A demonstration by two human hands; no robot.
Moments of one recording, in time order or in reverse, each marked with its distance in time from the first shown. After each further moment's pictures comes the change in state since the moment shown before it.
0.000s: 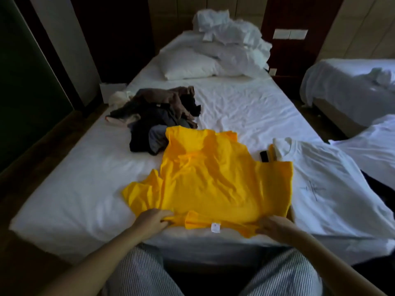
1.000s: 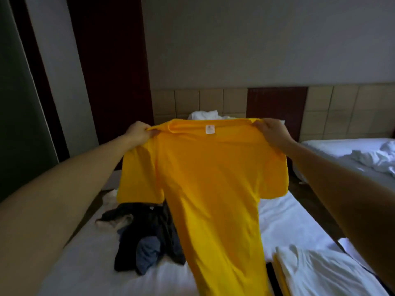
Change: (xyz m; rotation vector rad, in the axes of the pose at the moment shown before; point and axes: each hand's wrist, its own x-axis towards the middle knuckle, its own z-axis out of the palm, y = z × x) left_hand 0.137 0.075 -0.513 -0.404 0.745 -0.066; right_hand 0.029 -0.013 -0.492 0.563 1.151 -0.165
